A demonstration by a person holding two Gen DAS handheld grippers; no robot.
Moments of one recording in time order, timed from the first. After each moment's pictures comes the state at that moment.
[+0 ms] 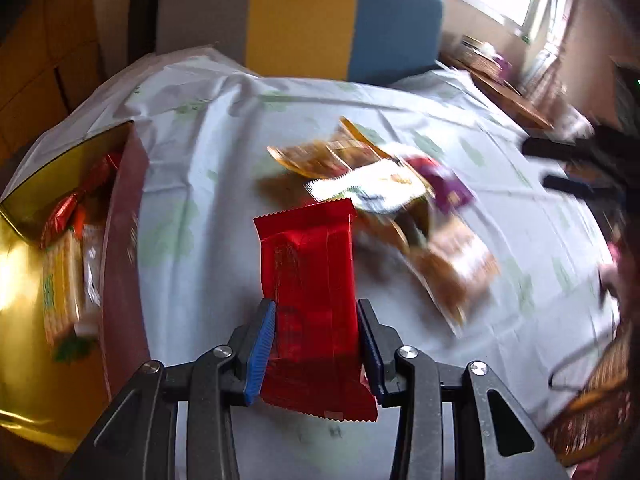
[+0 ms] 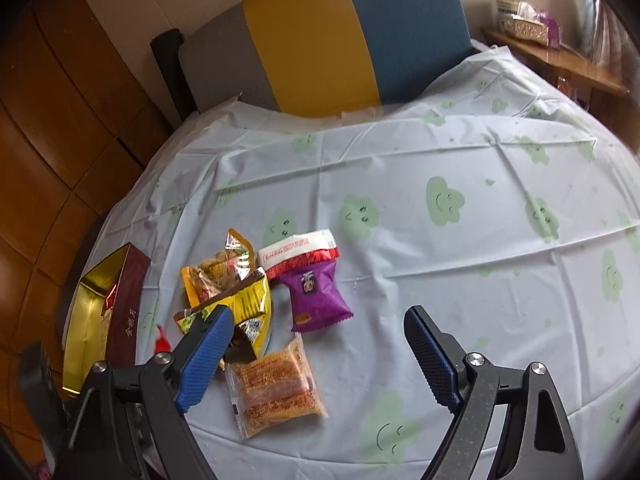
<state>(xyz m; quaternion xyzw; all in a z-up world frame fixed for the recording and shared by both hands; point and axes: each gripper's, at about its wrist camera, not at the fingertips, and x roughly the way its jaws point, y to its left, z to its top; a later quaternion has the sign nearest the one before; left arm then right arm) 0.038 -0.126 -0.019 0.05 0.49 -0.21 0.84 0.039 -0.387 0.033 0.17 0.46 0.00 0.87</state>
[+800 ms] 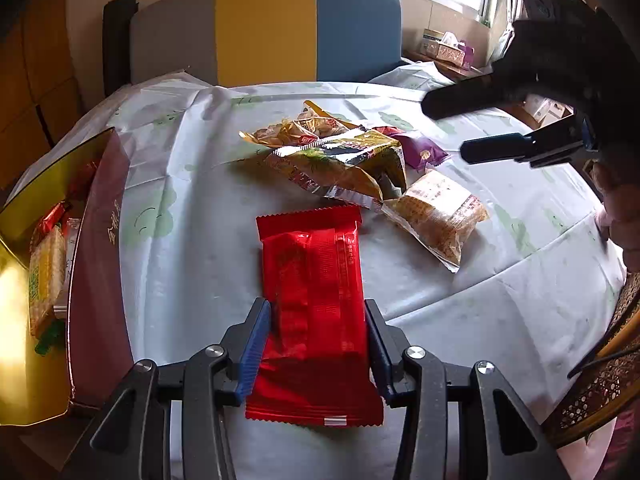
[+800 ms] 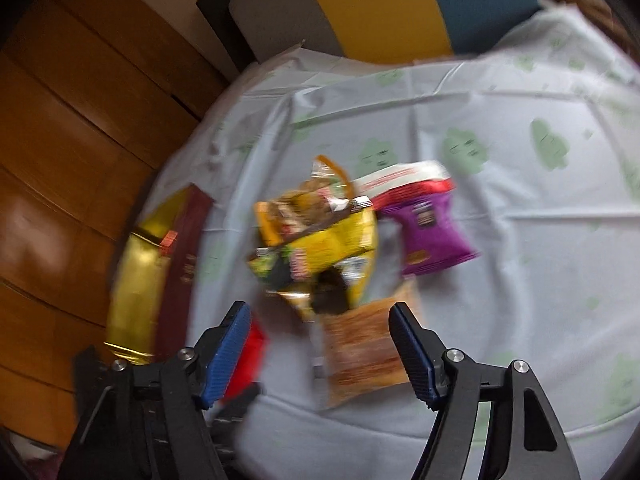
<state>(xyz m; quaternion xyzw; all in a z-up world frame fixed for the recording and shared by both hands) 0.009 -0.123 -0.043 0.09 0.44 -0.25 0.86 0.047 -0.333 0.004 0.24 0.50 0.13 0.82</state>
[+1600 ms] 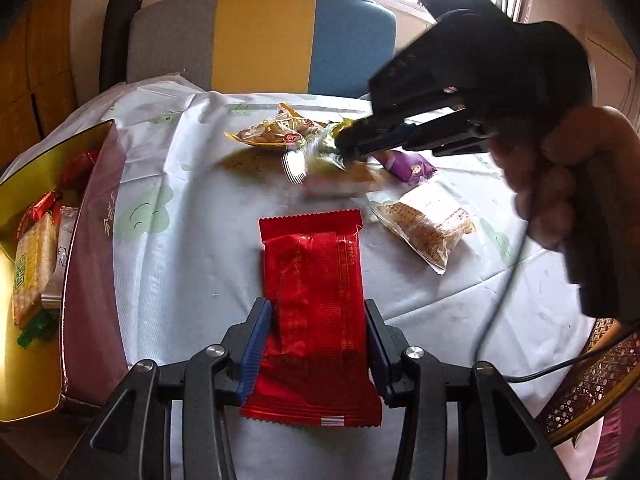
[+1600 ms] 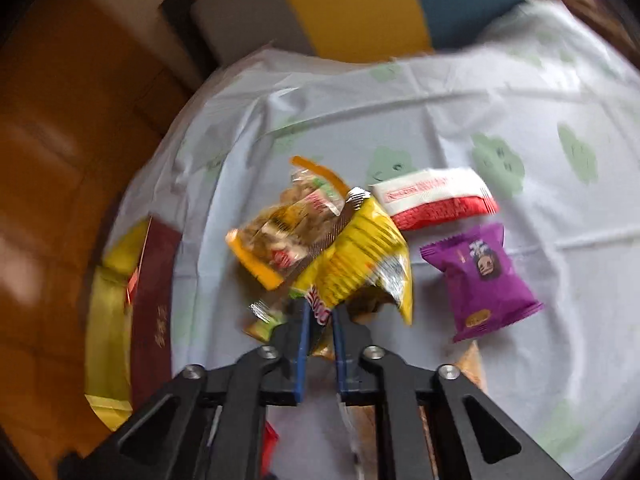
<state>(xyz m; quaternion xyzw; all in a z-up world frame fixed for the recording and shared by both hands) 0.009 -0.109 -0.045 0.04 0.42 -0.28 0.86 0.102 -0.287 -0.018 0.16 0.53 0.06 0.83</state>
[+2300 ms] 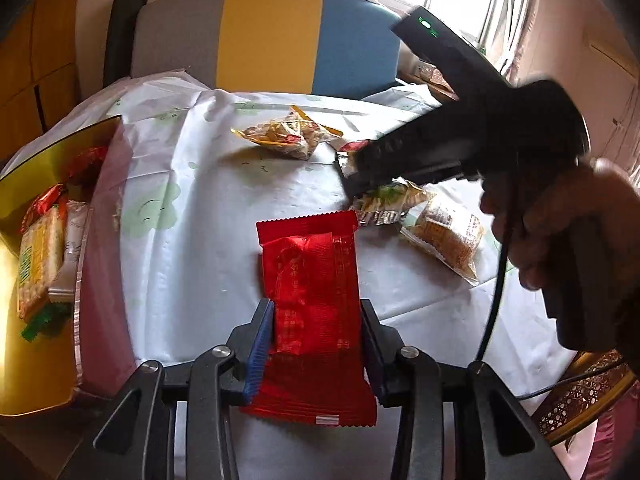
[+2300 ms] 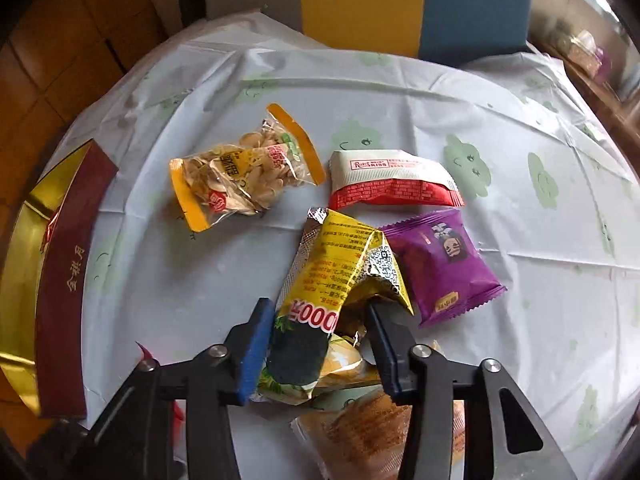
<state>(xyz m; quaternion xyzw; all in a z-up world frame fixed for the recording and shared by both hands) 0.011 -0.101 -0.040 0.03 0.43 -0.27 0.86 0.105 -0.262 -0.046 0.03 0.55 -0.02 0.84</state>
